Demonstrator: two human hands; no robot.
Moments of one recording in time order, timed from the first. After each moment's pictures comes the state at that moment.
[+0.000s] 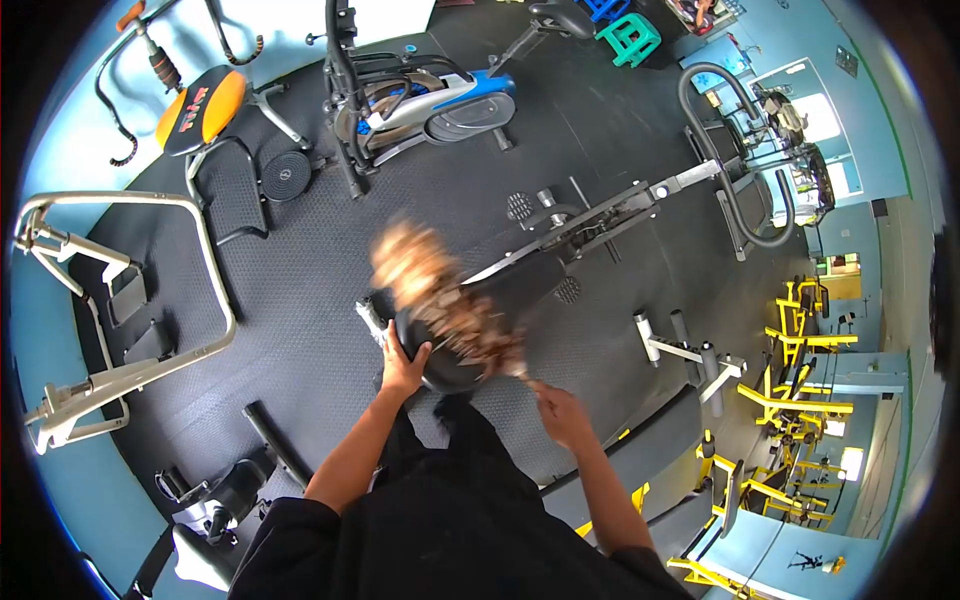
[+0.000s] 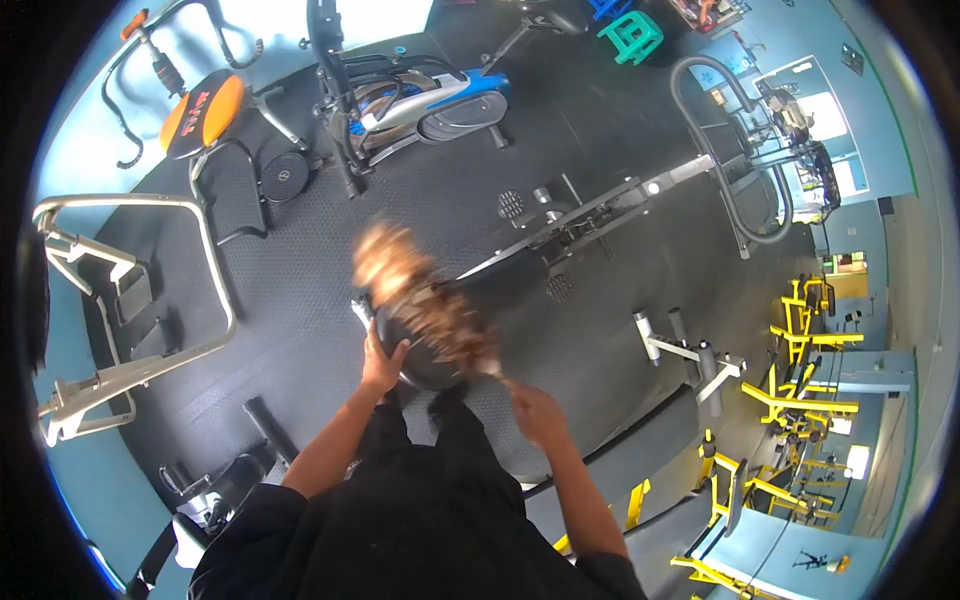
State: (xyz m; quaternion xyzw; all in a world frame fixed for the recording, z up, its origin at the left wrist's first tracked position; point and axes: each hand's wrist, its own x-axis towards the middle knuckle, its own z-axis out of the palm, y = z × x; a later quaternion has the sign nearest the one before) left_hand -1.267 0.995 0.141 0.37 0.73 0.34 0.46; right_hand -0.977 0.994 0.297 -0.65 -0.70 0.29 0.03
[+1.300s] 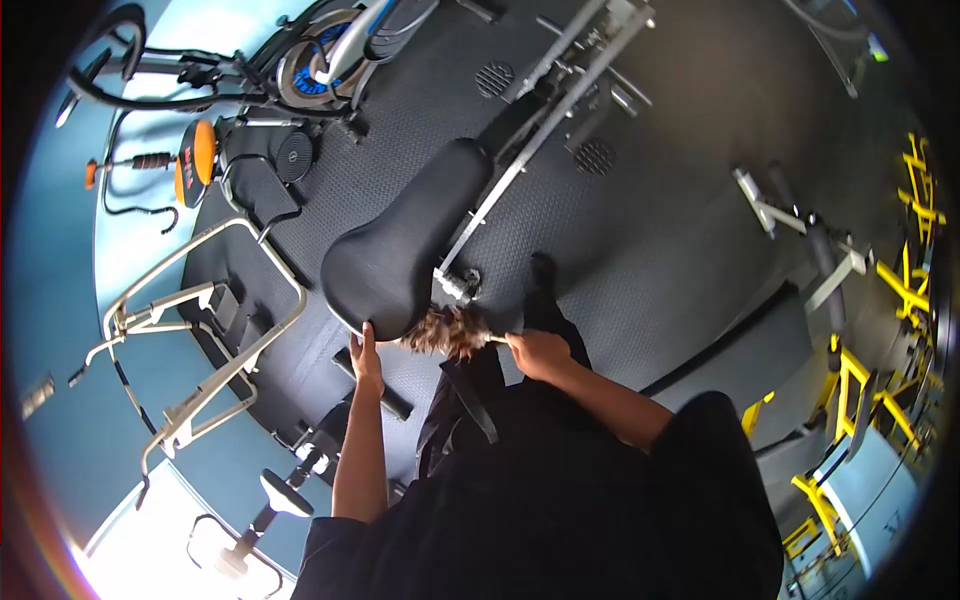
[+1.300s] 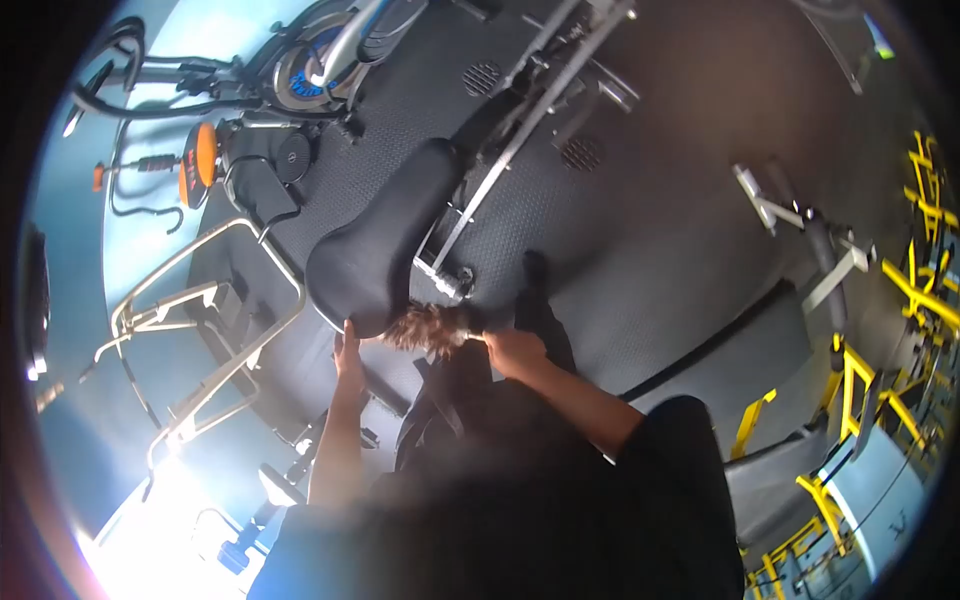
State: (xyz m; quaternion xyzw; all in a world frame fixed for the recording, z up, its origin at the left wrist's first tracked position) left_hand -1.200 0.931 0.133 0.12 0.84 0.33 0.41; right_hand -0.844 0.983 0.158 -0.49 -0.72 0.48 -0.12
